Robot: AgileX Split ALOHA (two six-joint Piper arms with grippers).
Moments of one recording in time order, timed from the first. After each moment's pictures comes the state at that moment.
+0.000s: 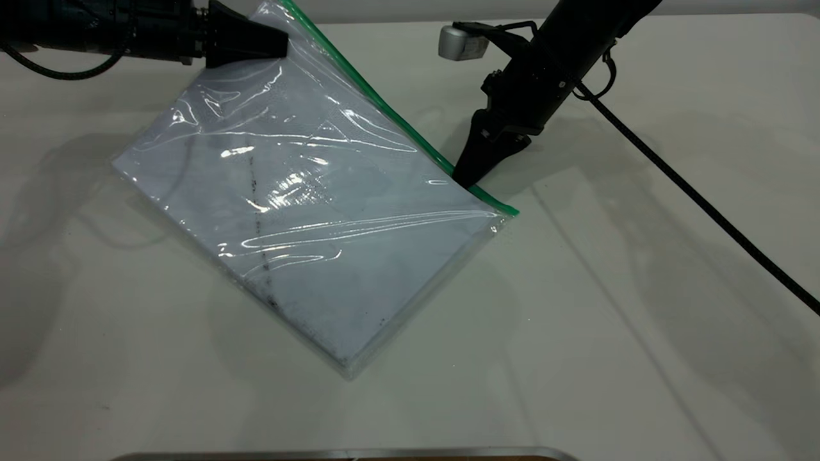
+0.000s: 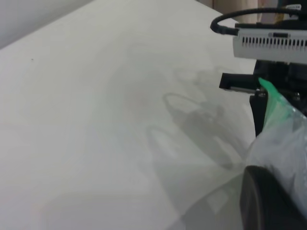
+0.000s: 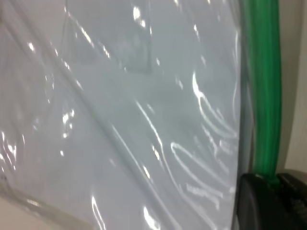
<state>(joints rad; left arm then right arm) 0.08 2.69 -1.83 -1.48 1.15 1.97 0.28 2.82 -2.13 0.72 1.06 -1.09</state>
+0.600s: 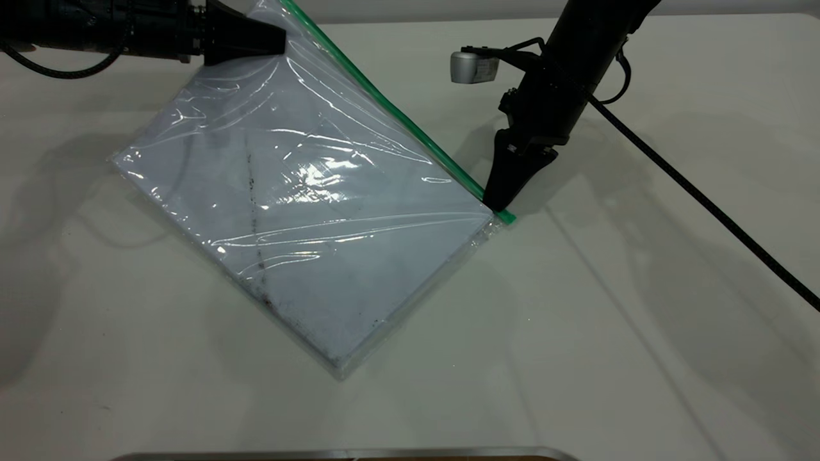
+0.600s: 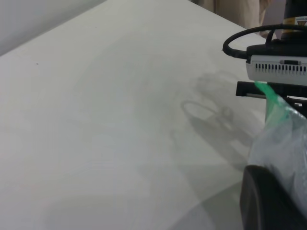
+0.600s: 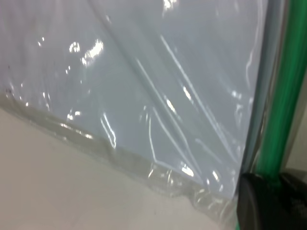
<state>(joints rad) 0.08 2.69 -1.83 -1.49 1.15 1.97 0.28 2.82 -2.13 0.56 1.18 -1.01</state>
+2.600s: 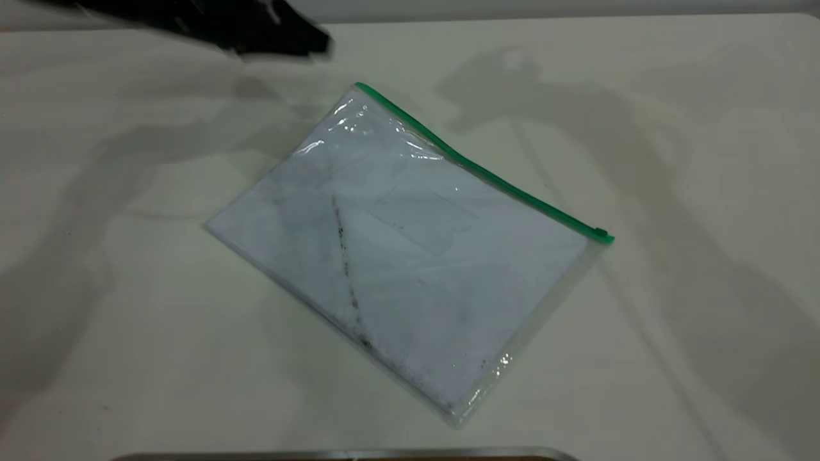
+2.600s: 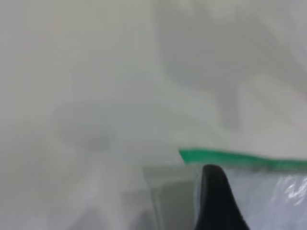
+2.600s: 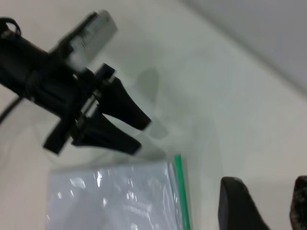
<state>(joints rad) -0.02 2.59 -1.83 -1.35 0.84 1.47 0.27 2.52 -2.75 0.55 1.23 -0.49</state>
